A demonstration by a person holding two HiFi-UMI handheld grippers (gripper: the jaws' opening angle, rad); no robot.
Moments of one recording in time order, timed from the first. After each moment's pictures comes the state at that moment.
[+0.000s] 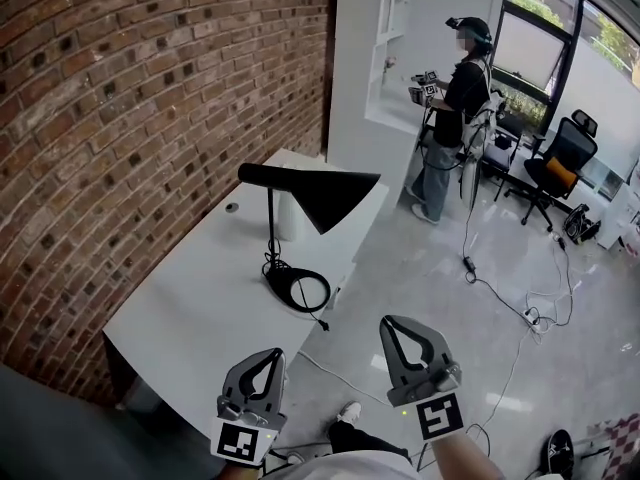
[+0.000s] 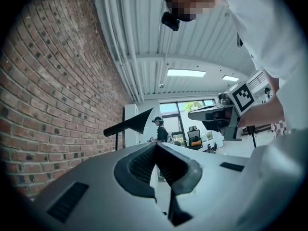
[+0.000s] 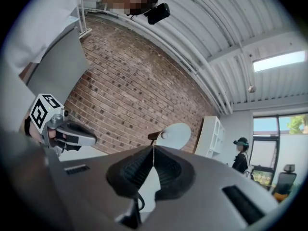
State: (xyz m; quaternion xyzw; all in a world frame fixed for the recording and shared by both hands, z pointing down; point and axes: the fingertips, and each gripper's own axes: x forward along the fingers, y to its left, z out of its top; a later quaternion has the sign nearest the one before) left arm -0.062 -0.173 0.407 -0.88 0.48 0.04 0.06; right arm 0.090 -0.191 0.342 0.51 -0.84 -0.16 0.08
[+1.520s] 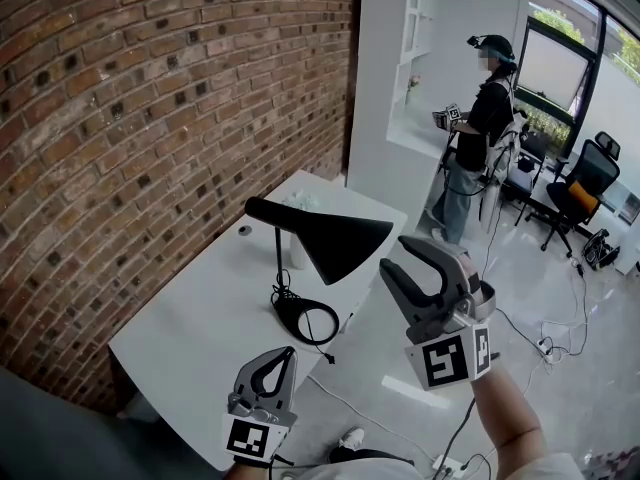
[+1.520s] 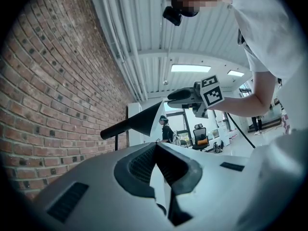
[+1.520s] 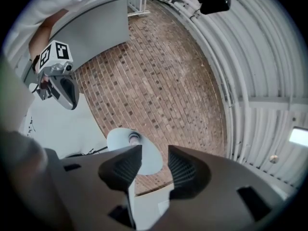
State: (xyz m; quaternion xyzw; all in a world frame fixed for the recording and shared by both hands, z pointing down) left arm -0.039 -0.258 0.393 -0.86 0.50 0.04 0.07; right arm 0.086 -0.342 0.259 0.39 -0.77 -0.46 0.23
